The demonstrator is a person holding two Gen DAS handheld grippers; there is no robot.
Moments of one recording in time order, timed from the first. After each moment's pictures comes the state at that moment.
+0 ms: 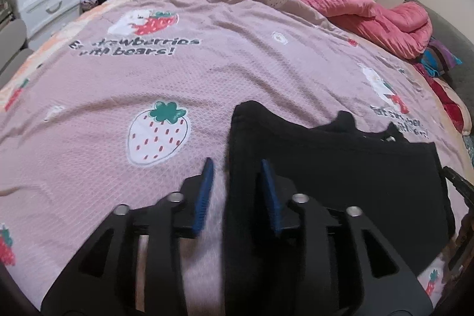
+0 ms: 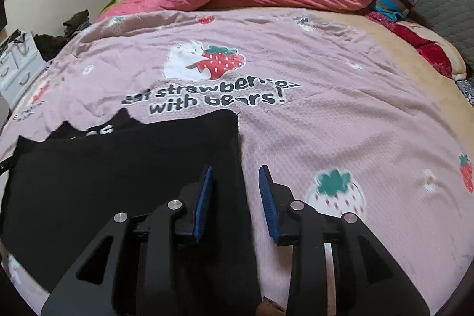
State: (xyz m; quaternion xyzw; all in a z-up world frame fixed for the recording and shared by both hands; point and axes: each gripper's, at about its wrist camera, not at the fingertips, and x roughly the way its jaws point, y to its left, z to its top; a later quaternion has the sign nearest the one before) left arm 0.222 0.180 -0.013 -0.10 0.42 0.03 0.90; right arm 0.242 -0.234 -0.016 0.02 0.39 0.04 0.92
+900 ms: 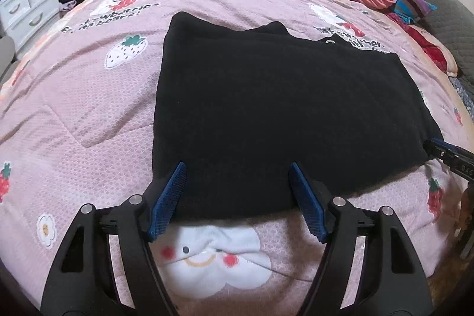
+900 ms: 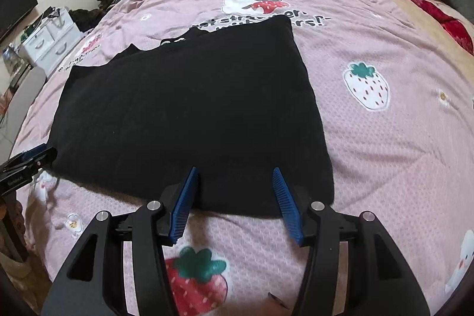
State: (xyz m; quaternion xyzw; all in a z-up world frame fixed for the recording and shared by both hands) left arm 0.123 0.102 -0.033 -0.04 0.46 -0.01 0.89; right arm 0.140 -0.214 -0.040 0.04 0.46 0.12 0.88
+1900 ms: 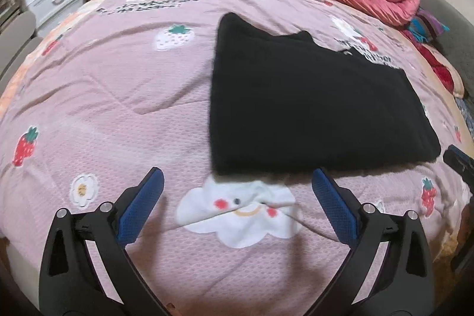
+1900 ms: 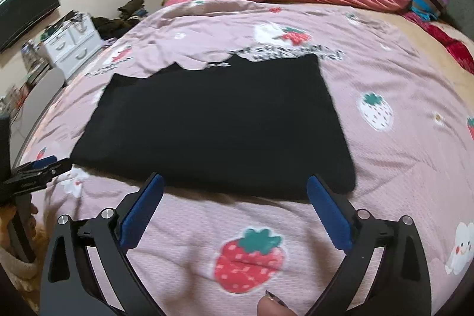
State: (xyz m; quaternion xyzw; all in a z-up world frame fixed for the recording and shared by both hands) left arm 0.082 0.141 -0.014 -0.08 0.46 0.03 0.88; right arm 0.099 -0.171 0.006 0.02 0.41 0.17 0.90
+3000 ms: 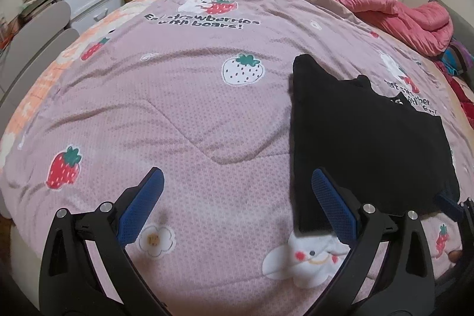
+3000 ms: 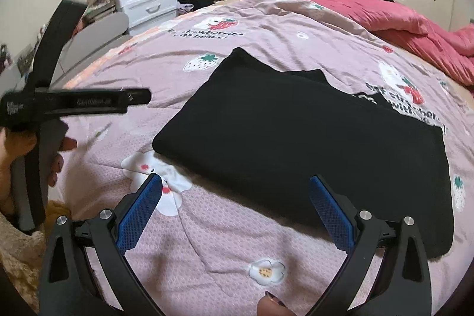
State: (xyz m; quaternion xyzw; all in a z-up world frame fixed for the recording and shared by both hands) left arm 0.109 0.210 0.009 -0.10 0.44 0.11 0.88; right arm 0.087 0.014 0.002 -0.12 0.38 0.30 0.87
